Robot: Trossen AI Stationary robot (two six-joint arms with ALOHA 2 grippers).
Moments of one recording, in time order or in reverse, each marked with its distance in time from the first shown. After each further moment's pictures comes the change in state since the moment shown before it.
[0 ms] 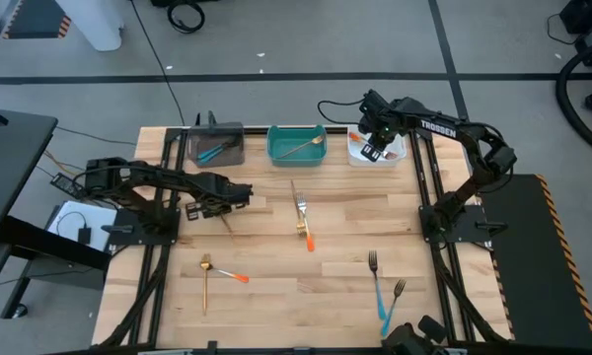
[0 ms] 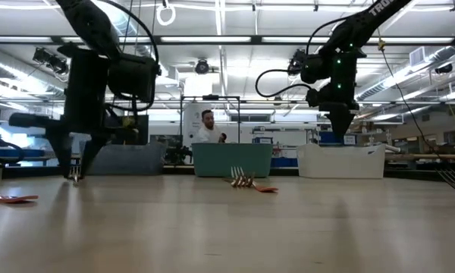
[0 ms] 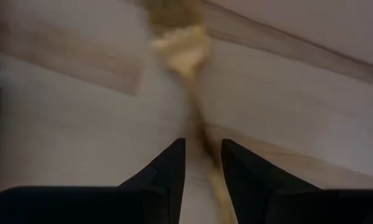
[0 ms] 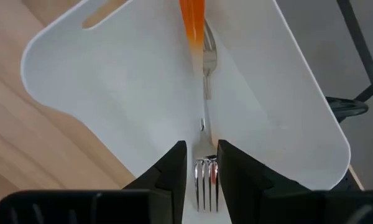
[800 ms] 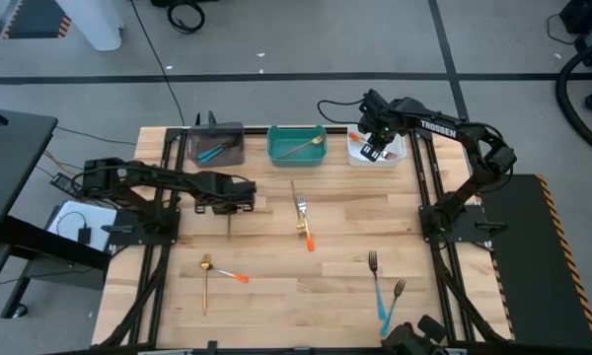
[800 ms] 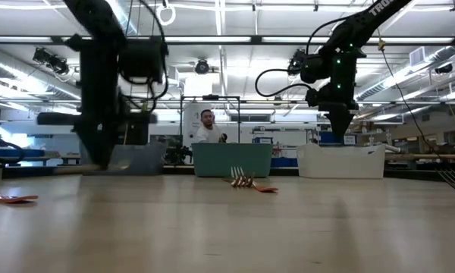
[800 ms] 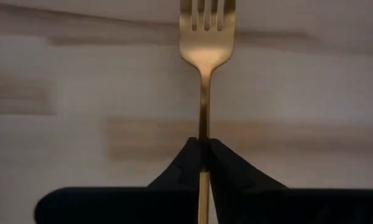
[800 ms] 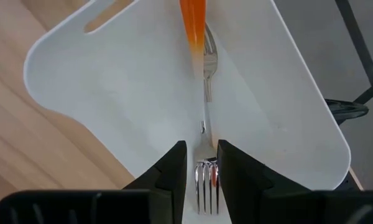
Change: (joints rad) left arm -0.032 -0.032 0.063 0.064 0.013 0.262; right arm 0.000 0.000 0.000 0.007 0.000 0.000
